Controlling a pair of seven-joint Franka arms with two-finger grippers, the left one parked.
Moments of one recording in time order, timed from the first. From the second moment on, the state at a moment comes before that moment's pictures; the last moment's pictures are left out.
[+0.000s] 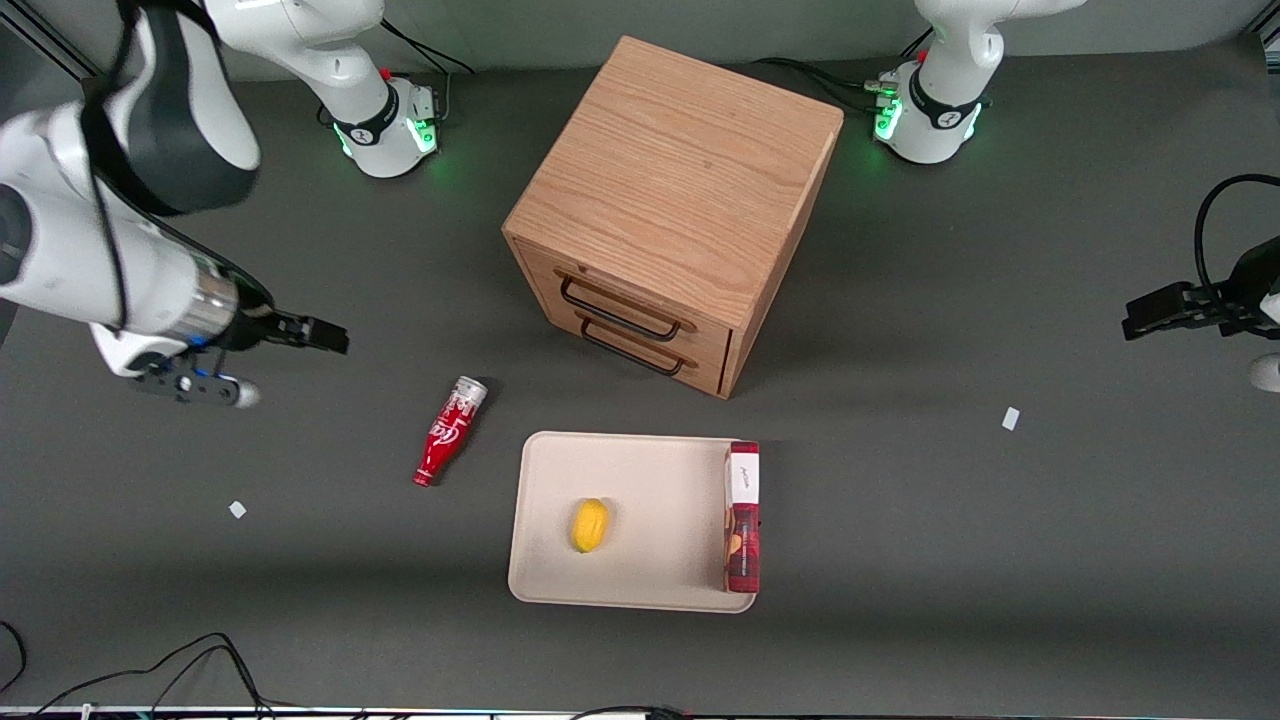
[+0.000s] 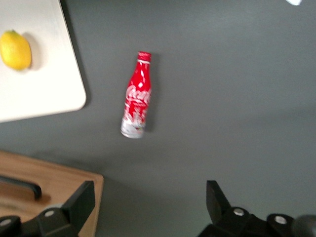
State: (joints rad) arm 0.18 0.16 0.01 -1.75 0.10 1.80 0.42
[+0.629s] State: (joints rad) arm 0.18 0.20 0.10 -2.16 0.07 2.47 0.67
